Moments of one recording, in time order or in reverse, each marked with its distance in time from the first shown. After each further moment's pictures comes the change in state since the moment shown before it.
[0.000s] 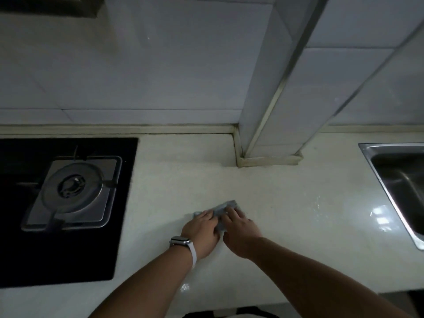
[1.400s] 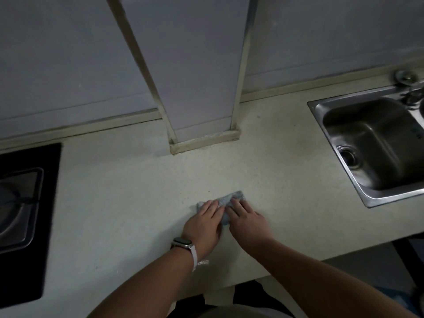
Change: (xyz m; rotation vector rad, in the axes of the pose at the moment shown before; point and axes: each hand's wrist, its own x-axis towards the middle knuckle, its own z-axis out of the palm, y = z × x) left_hand 0.053 0.165 0.084 0.147 0.004 0.186; right_hand -0.084 0.182 0.015 0.020 0.064 0.116
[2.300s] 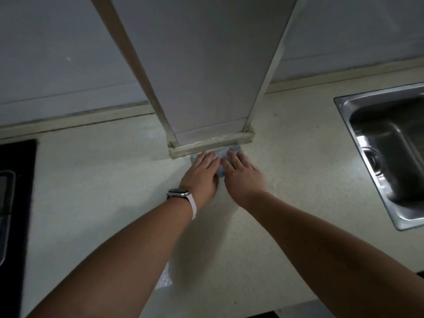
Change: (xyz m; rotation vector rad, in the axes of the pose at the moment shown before) left_hand 0.140 -0.061 -0.052 -0.059 0.093 -0.073; right_hand 0.150 0.014 -0.057 -0.019 0.085 0.081
